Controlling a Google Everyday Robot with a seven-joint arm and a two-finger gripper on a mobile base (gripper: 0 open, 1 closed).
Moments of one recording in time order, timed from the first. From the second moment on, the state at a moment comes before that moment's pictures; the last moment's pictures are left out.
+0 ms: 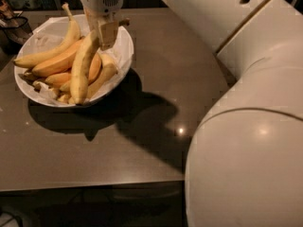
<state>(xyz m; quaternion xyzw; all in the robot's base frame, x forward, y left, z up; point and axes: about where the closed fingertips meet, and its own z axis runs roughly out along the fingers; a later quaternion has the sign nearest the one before) 0.612 0.107 0.970 -0.88 0.45 -0.05 0.14</state>
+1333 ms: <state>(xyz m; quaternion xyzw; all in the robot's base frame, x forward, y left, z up) 0.542 0.116 1.028 -0.90 0.37 -0.02 0.20</state>
